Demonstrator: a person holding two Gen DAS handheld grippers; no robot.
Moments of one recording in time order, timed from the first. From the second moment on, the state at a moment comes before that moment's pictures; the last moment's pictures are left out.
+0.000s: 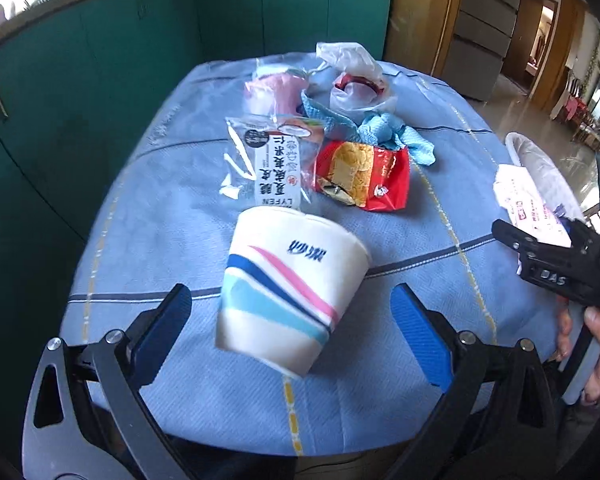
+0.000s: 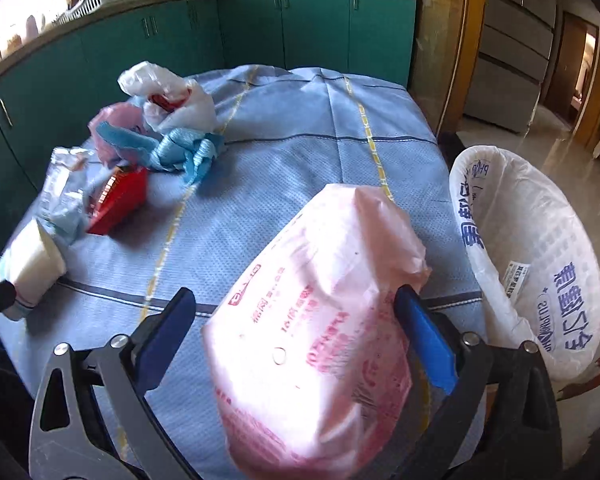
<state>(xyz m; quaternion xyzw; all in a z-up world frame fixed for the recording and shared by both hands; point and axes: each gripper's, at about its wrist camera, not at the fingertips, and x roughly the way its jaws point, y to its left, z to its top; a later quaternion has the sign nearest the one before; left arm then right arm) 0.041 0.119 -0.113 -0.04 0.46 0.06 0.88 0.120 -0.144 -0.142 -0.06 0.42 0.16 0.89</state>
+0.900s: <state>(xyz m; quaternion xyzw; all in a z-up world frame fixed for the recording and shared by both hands) 0.082 0.151 -0.126 -0.04 0.50 0.00 0.87 0.119 -0.137 -0.137 -0.13 0.40 0.26 0.87</state>
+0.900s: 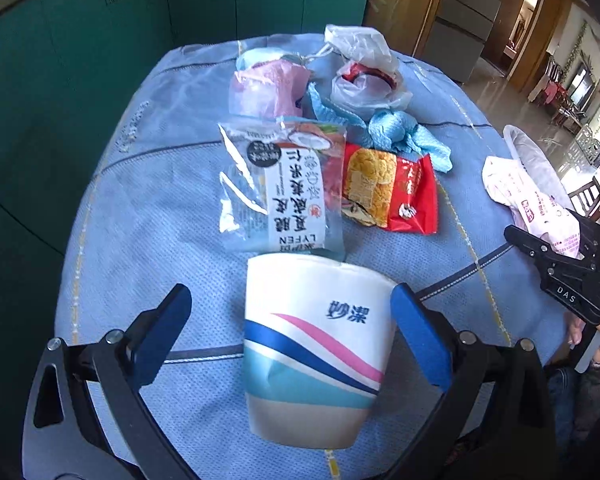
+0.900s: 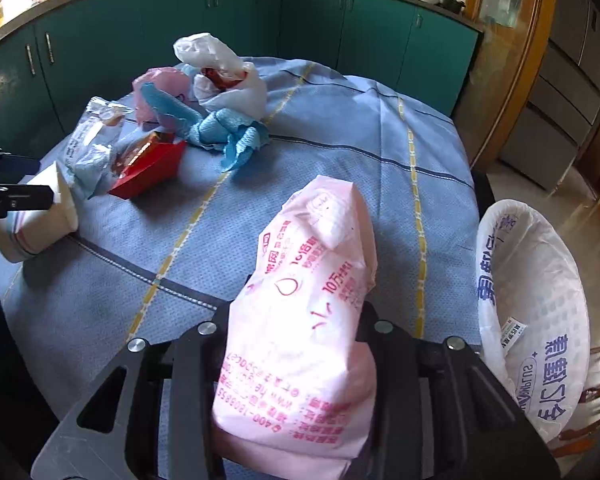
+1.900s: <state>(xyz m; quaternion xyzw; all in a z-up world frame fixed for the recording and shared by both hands) 0.068 0.128 -0.138 -0.06 0.53 -0.06 0.84 0.116 -0.140 -0.134 -0.10 0.43 0.27 0.86</state>
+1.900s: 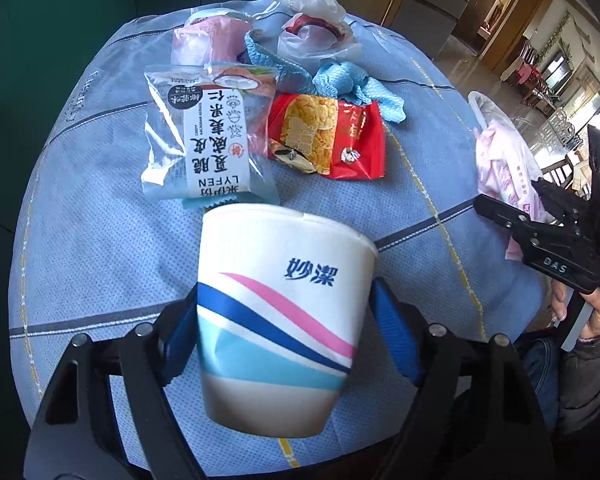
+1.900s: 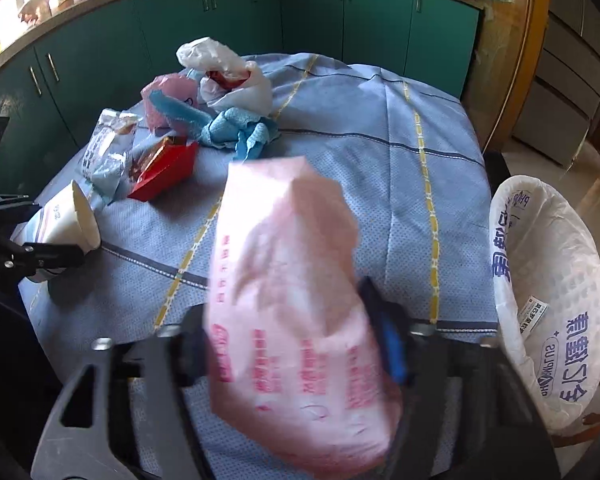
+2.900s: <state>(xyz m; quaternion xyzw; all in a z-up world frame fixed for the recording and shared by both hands) 0.233 -0.230 -0.091 0.02 0.42 -0.30 0.85 0.173 -0.415 -0.074 0.06 0.33 -0.04 0.94</state>
